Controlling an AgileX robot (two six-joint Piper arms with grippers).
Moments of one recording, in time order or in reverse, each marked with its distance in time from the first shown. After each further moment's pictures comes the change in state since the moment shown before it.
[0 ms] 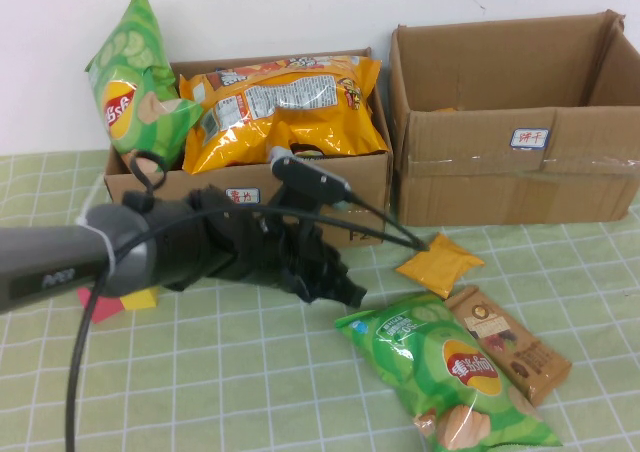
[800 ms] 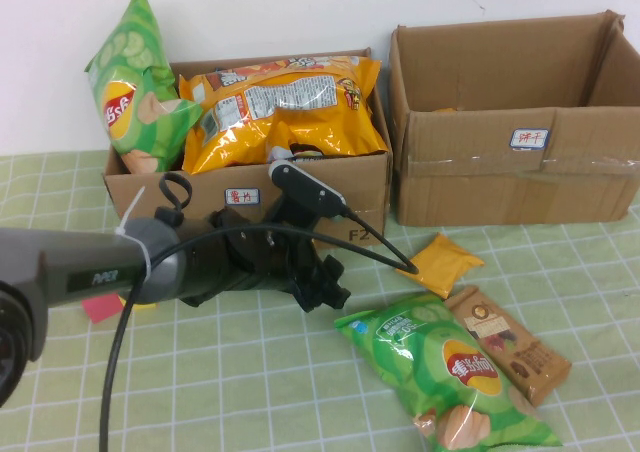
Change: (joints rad) right arm 0.000 0.000 0.077 0.033 -0.047 0.050; left arm 0.000 0.110 -0.022 0.032 -0.206 0.075
